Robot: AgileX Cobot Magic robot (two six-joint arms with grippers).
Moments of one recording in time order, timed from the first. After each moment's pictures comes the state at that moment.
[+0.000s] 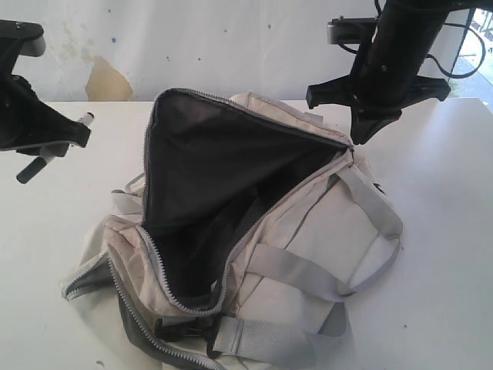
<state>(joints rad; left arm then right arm) -0.29 1.44 -1.09 0.00 0.71 0.04 0.32 1.89 -1.71 0.00 1.22 0.15</state>
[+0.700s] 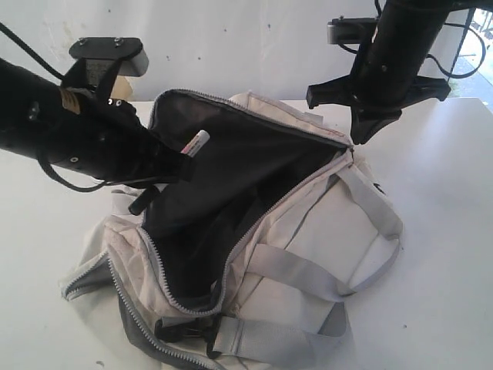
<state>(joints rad) -0.63 1.41 -1.03 -0.19 0.55 0.01 0.32 1.89 -1.71 0.00 1.22 0.15</state>
